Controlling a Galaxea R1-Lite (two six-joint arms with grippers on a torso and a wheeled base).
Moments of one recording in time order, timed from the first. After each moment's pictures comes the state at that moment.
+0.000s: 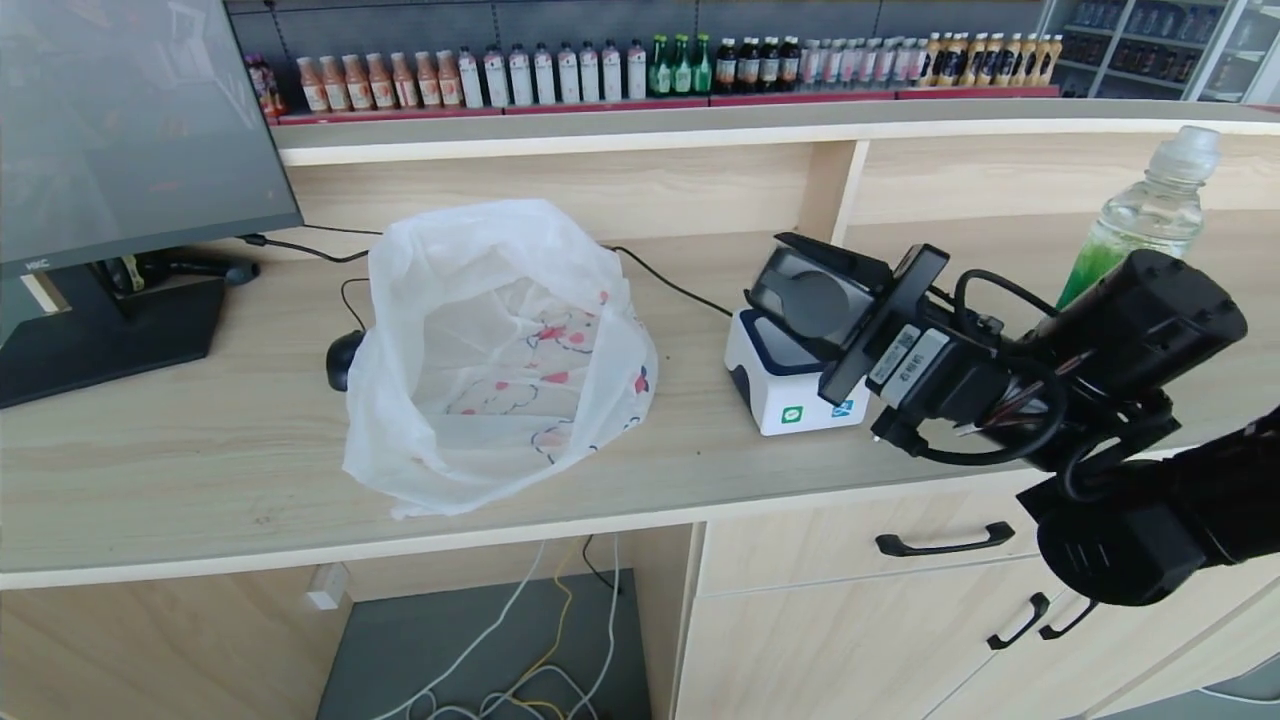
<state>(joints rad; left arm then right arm) 0.00 0.00 0.00 0.00 0.00 0.00 0.43 1.89 -0.85 -1.51 0.59 -1.06</state>
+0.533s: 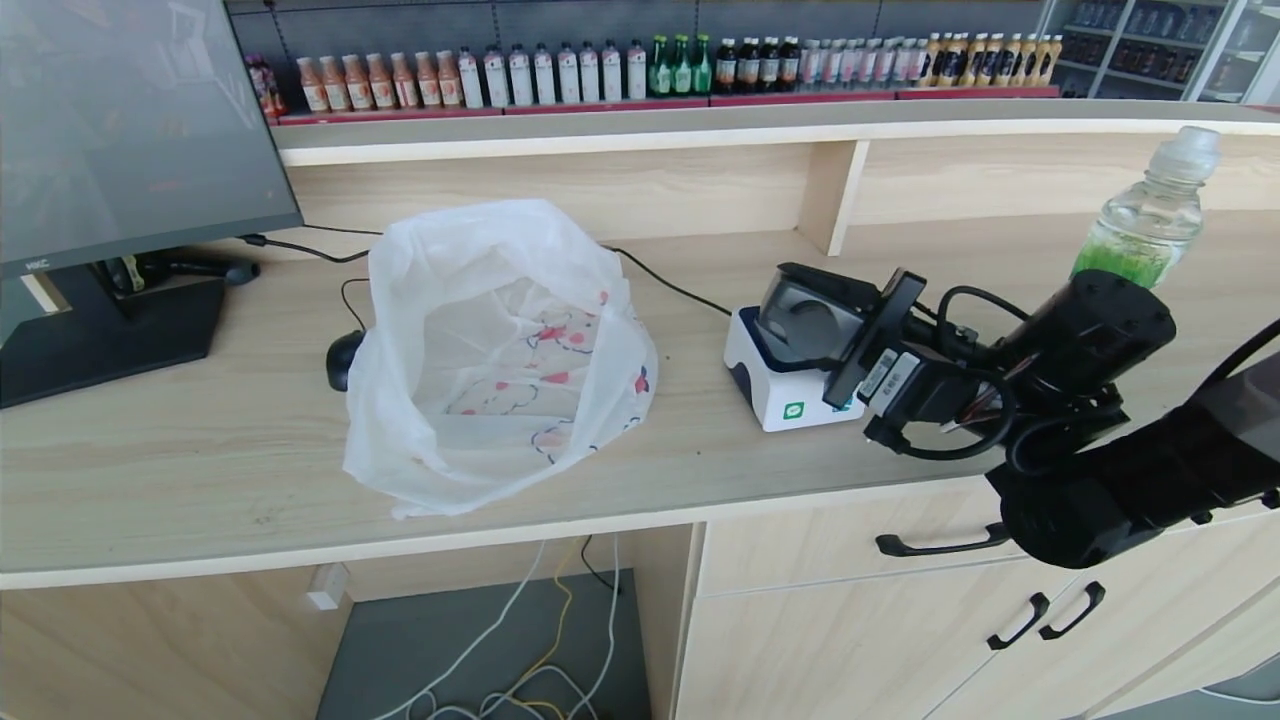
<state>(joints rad) 0.00 0.00 0.00 0.00 0.00 0.00 0.32 2.02 -0.93 -1.53 0.72 -1.09</state>
